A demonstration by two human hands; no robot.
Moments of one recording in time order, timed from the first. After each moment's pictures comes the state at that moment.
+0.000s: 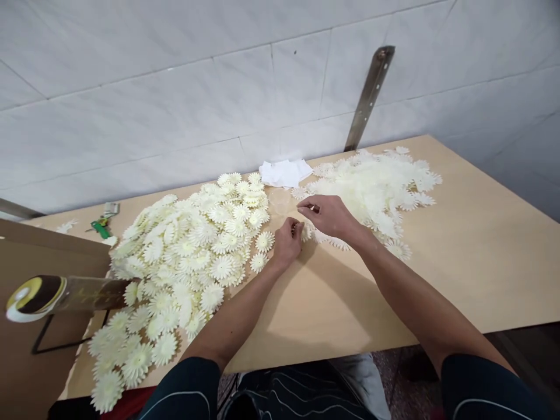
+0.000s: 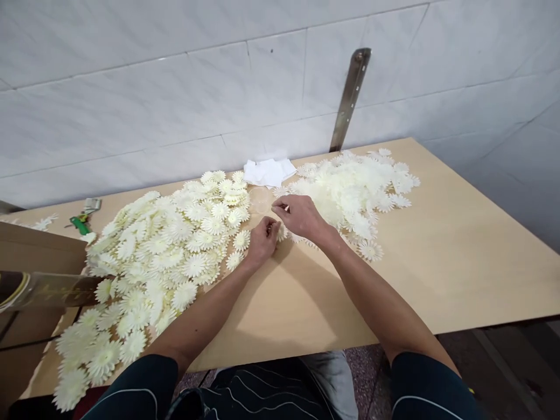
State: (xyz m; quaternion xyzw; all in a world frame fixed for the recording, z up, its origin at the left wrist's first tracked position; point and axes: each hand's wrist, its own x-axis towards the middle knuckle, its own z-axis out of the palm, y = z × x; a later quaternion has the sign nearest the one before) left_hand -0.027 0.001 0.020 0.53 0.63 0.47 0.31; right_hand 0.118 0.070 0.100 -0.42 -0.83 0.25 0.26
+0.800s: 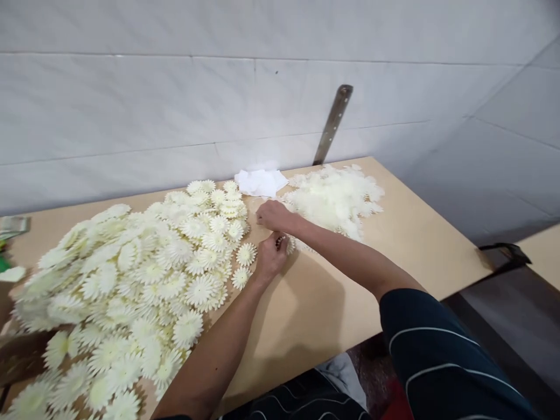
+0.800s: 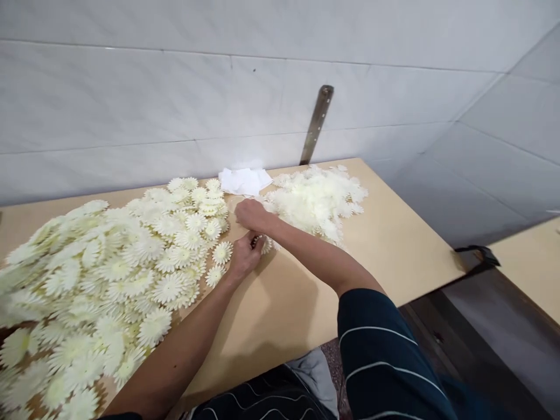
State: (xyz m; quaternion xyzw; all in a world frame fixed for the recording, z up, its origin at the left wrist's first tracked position) left_hand -0.034 0.005 0.011 0.58 0.63 0.43 0.29; right_hand 0.019 0.123 0.091 -0.39 -0.91 0.05 -0.09
